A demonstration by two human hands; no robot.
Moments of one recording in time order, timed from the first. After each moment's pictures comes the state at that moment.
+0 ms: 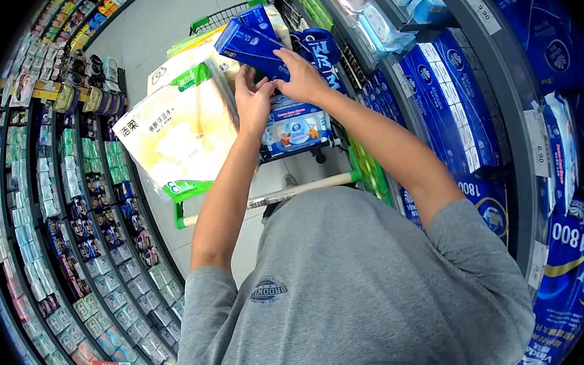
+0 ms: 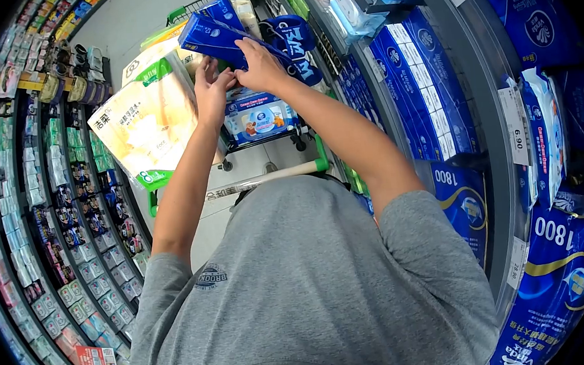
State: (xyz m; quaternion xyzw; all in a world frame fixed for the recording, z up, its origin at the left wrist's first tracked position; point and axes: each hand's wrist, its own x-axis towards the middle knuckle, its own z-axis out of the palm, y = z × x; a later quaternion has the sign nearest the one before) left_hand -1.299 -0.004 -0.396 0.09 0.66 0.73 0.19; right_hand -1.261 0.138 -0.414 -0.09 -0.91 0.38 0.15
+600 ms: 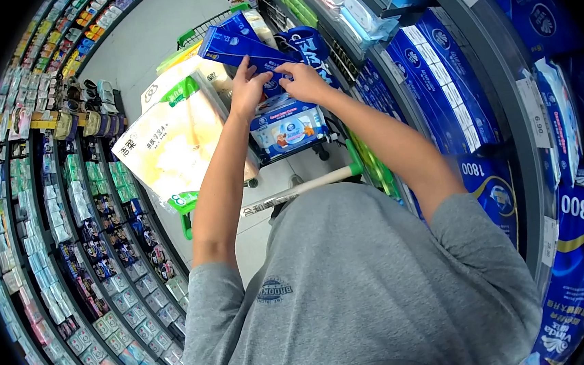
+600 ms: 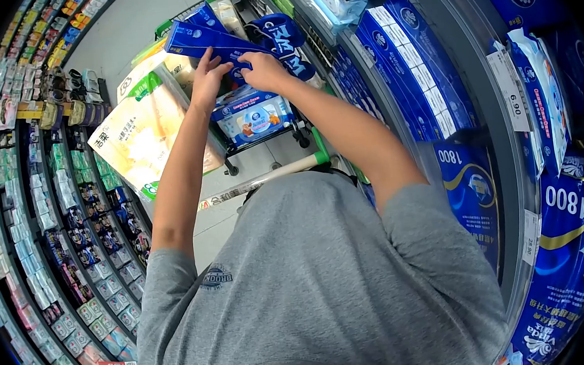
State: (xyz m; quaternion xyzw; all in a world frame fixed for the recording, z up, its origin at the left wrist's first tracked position) left_hand -1.327 0.021 -0.392 0.15 0.71 0.64 0.27; right_hand -1.240 0.155 -0.422 -0.17 -0.87 0.46 0.07
